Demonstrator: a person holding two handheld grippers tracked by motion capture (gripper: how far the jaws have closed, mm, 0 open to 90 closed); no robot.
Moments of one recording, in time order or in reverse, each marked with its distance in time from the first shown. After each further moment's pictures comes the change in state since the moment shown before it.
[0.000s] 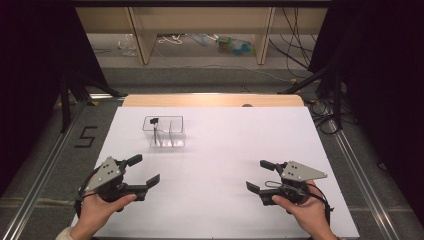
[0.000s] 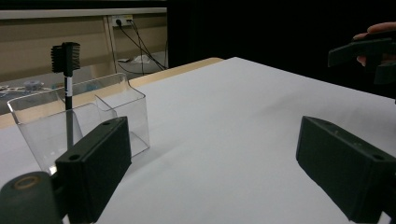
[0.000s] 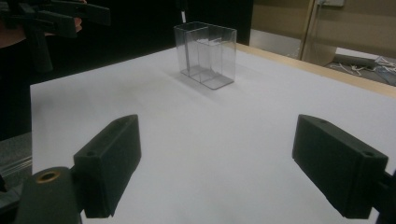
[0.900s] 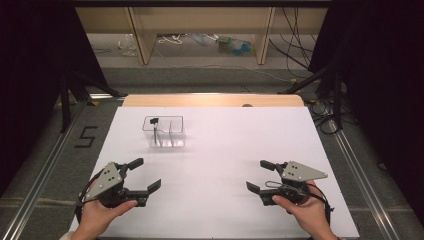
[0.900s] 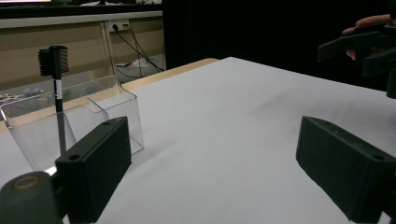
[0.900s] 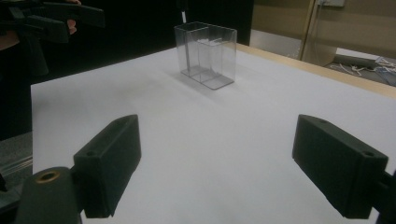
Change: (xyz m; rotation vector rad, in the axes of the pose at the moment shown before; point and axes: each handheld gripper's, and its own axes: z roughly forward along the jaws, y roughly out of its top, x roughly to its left) left arm -0.009 -0.004 -0.003 -0.010 -0.005 0.039; right arm 0.000 0.000 0.000 -0.006 0.004 -0.002
